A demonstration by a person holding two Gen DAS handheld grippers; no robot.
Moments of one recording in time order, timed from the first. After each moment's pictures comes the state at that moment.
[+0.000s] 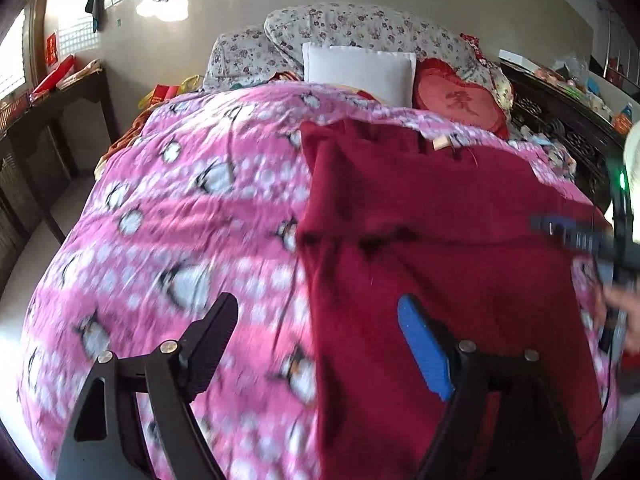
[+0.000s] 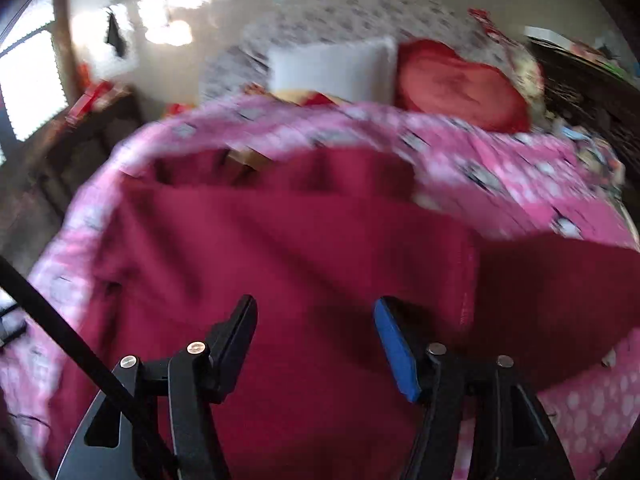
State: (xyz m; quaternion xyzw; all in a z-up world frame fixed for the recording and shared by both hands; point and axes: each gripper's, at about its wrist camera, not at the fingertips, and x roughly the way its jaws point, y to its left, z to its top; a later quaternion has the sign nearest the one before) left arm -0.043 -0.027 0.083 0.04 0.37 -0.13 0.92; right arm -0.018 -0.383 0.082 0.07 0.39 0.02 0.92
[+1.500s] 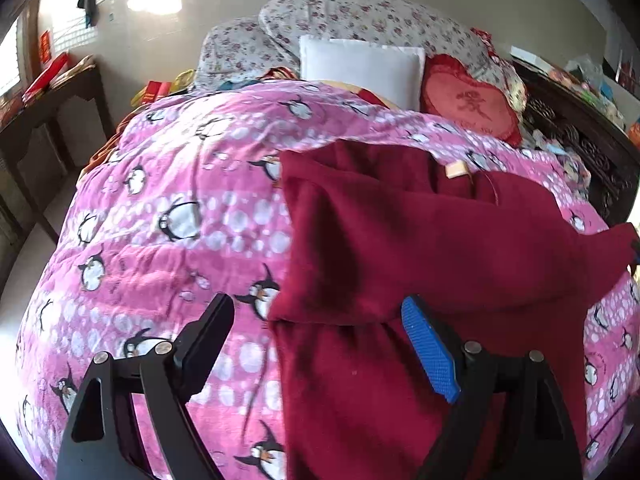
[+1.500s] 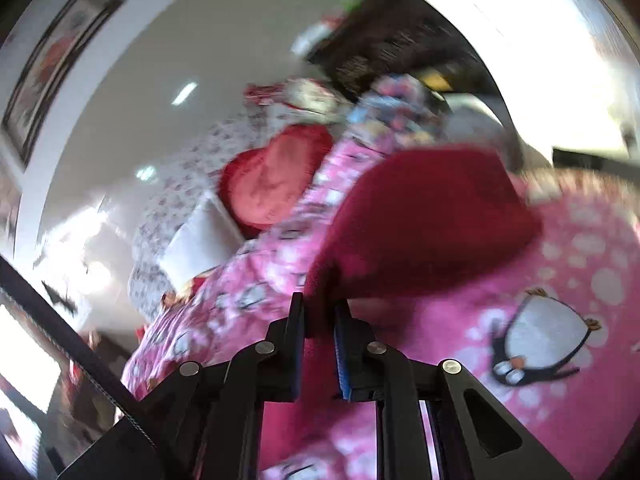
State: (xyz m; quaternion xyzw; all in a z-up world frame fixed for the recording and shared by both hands) left arm 0.023 -0.059 0.096 0.03 0.40 -0.12 0.91; right arm -0.135 -0.623 0.110 0.39 0.19 -0.13 0.89
